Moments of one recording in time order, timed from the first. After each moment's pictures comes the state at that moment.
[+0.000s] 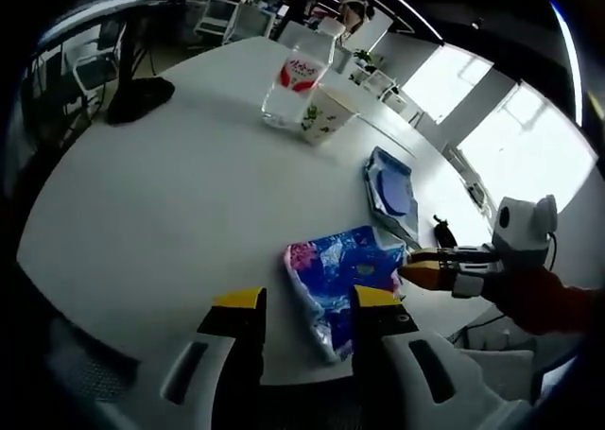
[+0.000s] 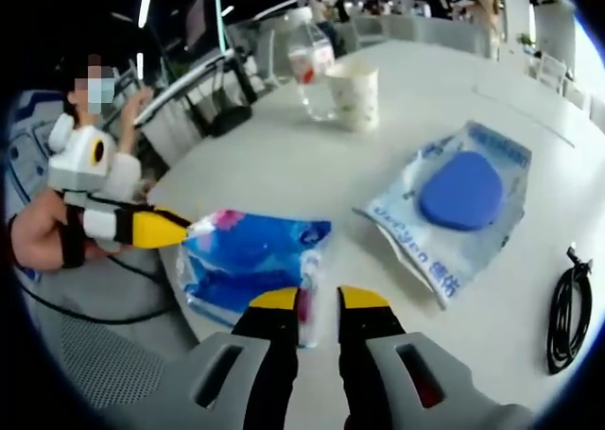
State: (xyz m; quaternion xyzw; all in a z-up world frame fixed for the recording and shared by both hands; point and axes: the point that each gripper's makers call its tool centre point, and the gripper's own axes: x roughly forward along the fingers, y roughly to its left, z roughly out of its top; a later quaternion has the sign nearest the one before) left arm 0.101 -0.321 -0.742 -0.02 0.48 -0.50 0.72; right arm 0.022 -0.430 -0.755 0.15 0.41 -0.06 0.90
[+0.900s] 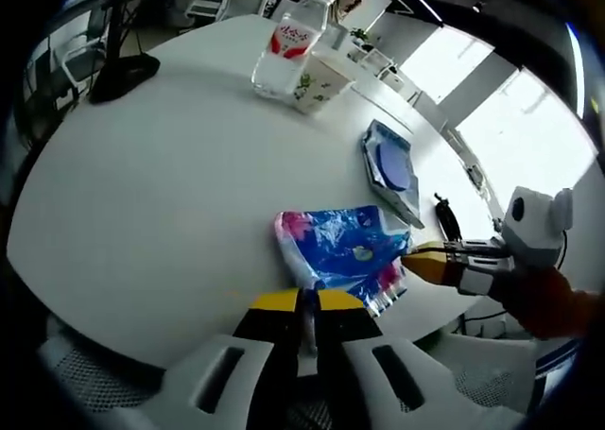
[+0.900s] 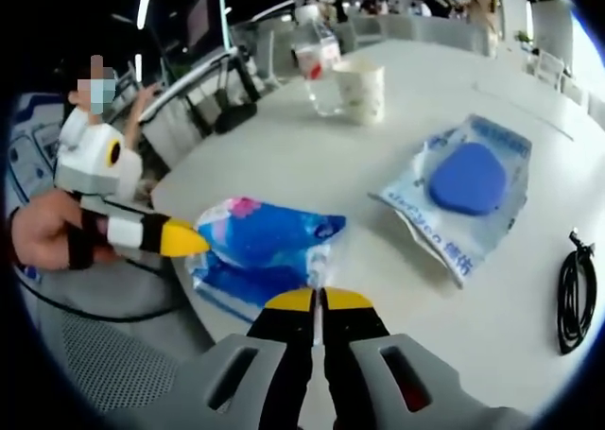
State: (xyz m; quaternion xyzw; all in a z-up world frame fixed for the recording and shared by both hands) left arm 0.090 -0.323 -0.759 0.00 0.50 -0.50 0.70; right arm 0.014 -0.412 -0.756 0.16 0.40 -0.06 0.90
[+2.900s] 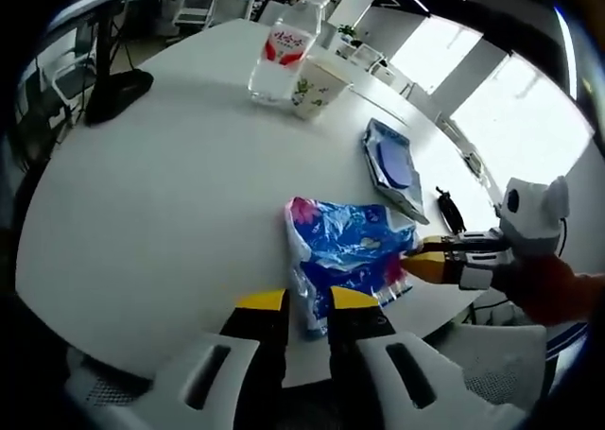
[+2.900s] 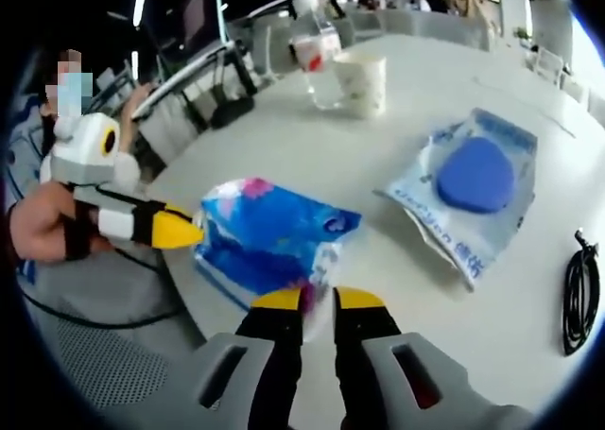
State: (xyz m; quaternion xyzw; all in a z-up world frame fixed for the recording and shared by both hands) left arm 0.103 -0.323 -0.759 0.03 0.48 -0.52 0.70; right arm 0.023 -0.413 -0.764 0.16 0.41 -0.06 0.89
